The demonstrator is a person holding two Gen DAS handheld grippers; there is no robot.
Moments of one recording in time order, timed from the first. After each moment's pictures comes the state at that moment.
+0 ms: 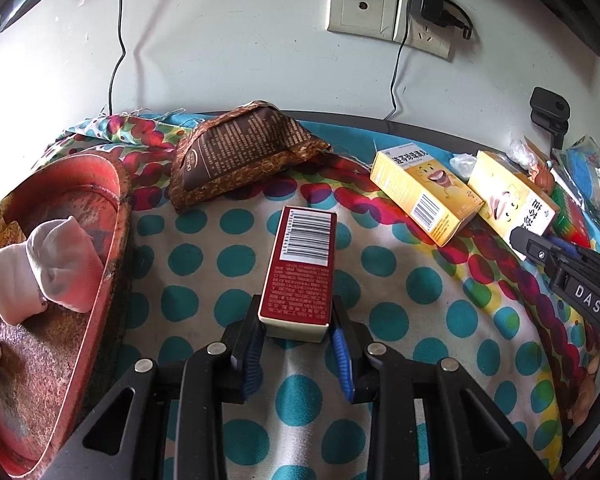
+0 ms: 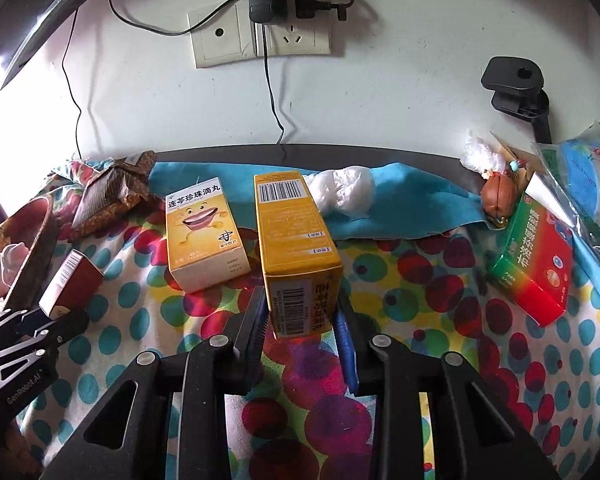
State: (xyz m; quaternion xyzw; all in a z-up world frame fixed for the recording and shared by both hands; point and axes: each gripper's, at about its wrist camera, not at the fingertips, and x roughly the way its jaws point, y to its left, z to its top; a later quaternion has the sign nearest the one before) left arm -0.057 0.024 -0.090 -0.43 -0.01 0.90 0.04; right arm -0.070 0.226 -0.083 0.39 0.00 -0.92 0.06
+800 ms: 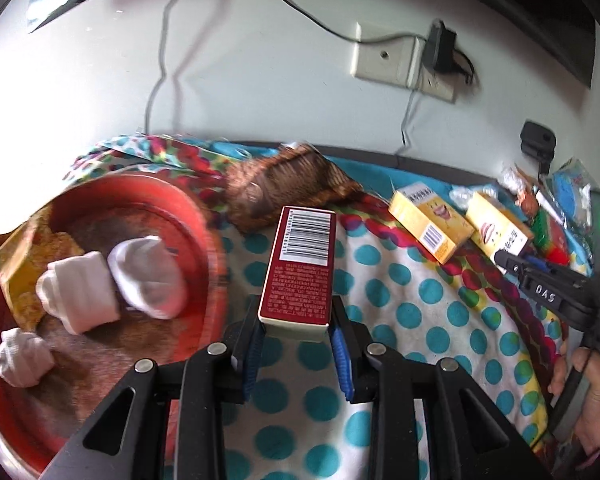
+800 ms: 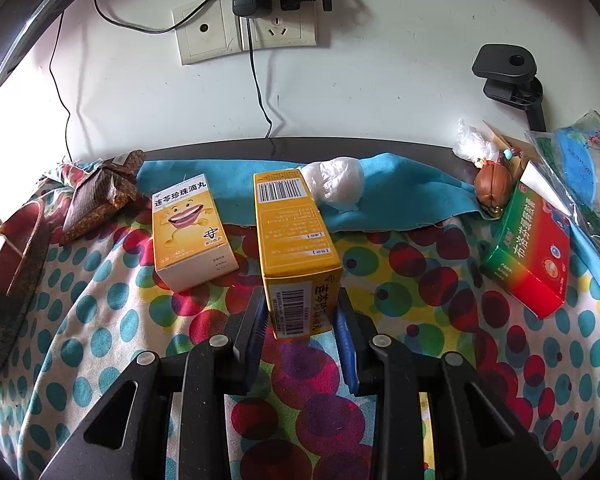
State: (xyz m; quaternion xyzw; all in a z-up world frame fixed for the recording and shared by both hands) left arm -0.023 -0.030 -0.044 -0.40 -0.03 0.92 0.04; right arm -0.071 0.232 -0.086 0.40 -0.01 -0.92 0.05
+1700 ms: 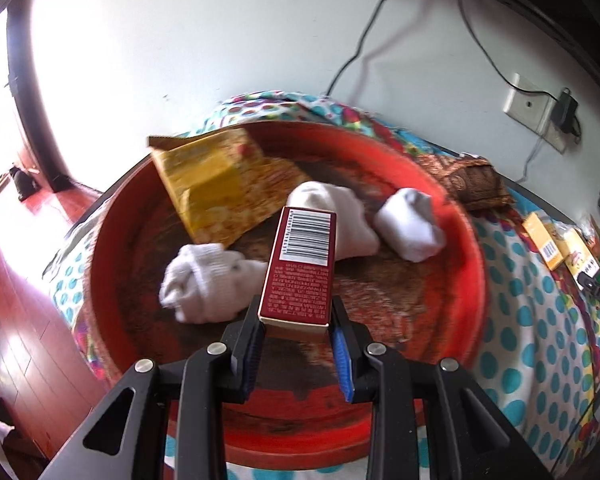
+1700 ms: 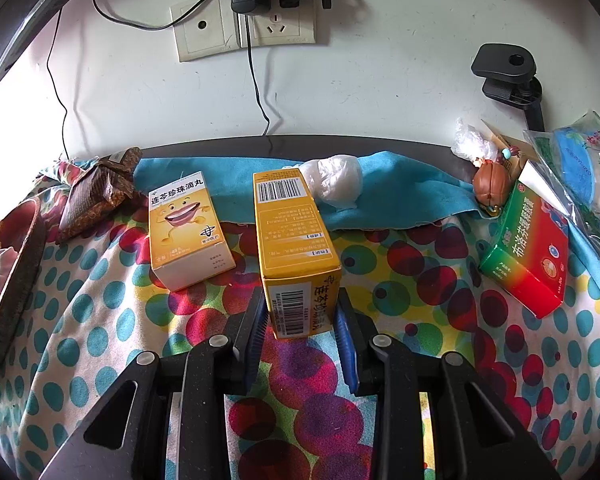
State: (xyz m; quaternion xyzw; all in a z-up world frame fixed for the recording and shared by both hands) left arm 0.046 -0.194 -0.048 -0.42 -0.09 0.90 -0.11; right arm -0.072 0.230 -0.087 0.40 0.00 -0.91 0.04
